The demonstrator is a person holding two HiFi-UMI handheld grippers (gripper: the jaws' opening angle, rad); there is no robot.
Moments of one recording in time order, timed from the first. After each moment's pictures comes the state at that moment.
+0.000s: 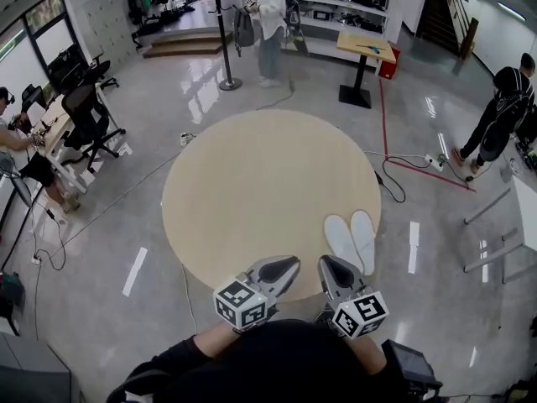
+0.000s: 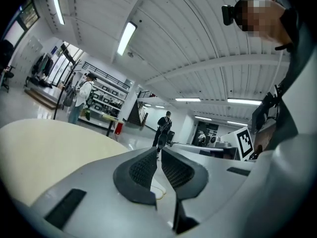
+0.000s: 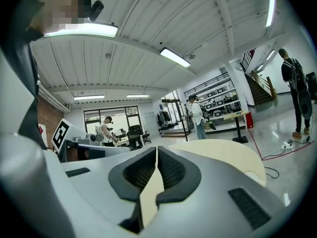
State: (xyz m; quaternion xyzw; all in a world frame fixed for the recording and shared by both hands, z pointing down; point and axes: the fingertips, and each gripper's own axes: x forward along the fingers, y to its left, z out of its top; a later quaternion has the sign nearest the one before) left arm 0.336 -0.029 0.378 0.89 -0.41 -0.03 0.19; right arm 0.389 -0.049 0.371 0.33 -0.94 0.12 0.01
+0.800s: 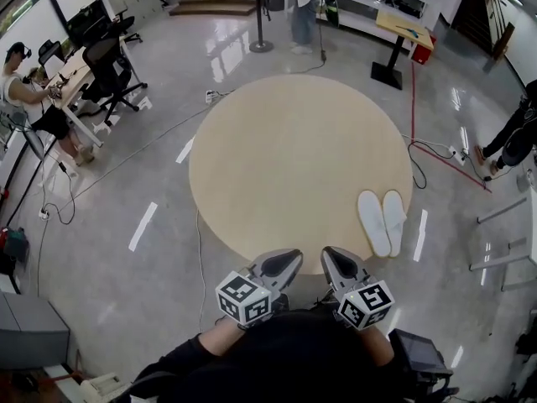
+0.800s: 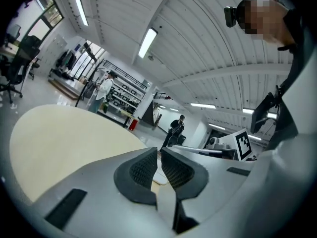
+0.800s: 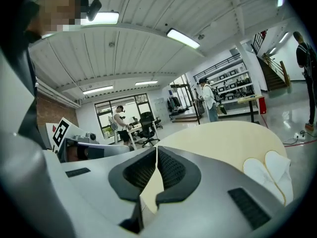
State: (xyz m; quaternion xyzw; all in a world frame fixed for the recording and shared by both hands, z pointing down) left arm 0.255 0.045 0.425 0.84 -0.47 -0.06 0.25; right arm 0.305 0.015 0.420 0.25 -0.95 0.16 0.07
